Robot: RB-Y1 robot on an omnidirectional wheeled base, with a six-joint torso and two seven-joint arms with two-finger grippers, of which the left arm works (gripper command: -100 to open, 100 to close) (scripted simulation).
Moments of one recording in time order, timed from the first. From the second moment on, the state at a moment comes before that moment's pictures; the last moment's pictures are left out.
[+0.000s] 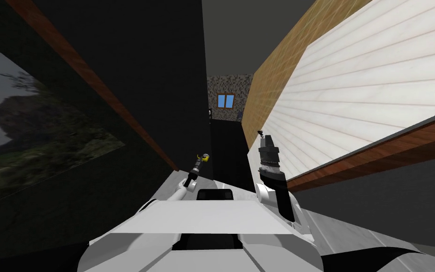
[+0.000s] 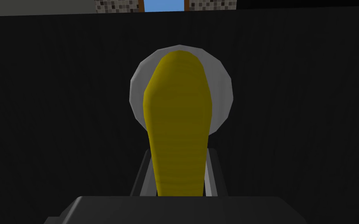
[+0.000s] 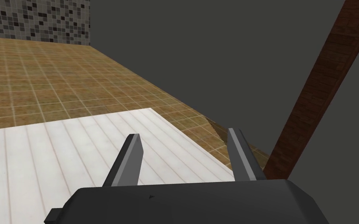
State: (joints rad) arm -0.23 0.08 -0.15 -0.53 -0.04 -0.86 0.14
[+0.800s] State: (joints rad) arm -0.26 0.07 -0.09 -0.46 -0.01 -0.87 0.11
